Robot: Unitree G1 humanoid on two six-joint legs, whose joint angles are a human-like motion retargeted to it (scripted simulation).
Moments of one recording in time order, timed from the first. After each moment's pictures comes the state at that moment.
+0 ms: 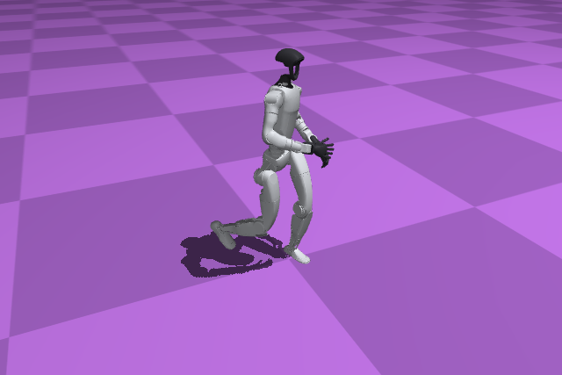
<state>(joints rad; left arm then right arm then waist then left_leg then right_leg) 0.18 0.56 -0.42 0.34 -0.06 -0.17 -0.07 -0.16 -0.45 0.66 0.08 0.21 -0.15 0.10 0.18 -0.34 -0.10 -0.72 -0.35 0.00 0.69 -0.35 0.12 -0.20 -0.17 0.16 1.19 -0.50 0.26</state>
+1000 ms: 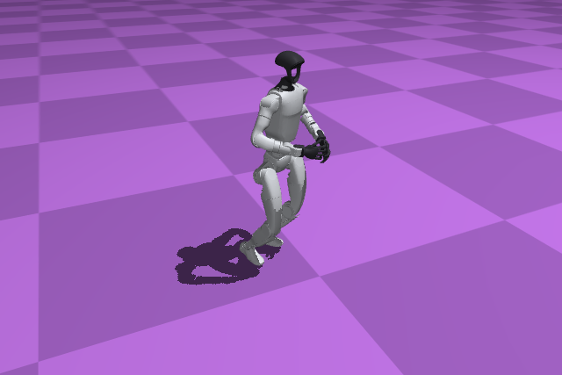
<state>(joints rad) 0.30 0.63 -0.40 0.04 -0.35 -0.09 -0.26 -0.07 -0.61 0.59 -0.13 0.47 -0.04 0.30 0.12 -0.08 -0.15 -0.32 -0.03 0.21 0.76 -0.78 0.15 -0.49 -0.12 -0.10 0.99 -0.66 0.07</state>
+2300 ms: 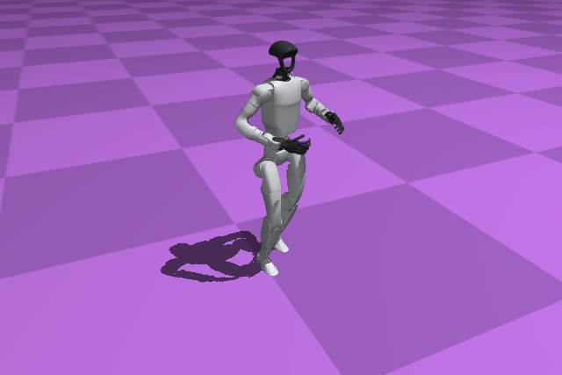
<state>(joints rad) 0.07 0.70 -0.32 -0.23 -0.03 -0.26 -0.04 0.26 -0.60 0.47 -0.18 0.61 -0.11 0.29 -0.05 -0.10 -0.28 -0.26 -0.09 0.14 0.33 -0.02 -0.09 -0.51 -0.20 -0.25 0.58 -0.23 0.11</state>
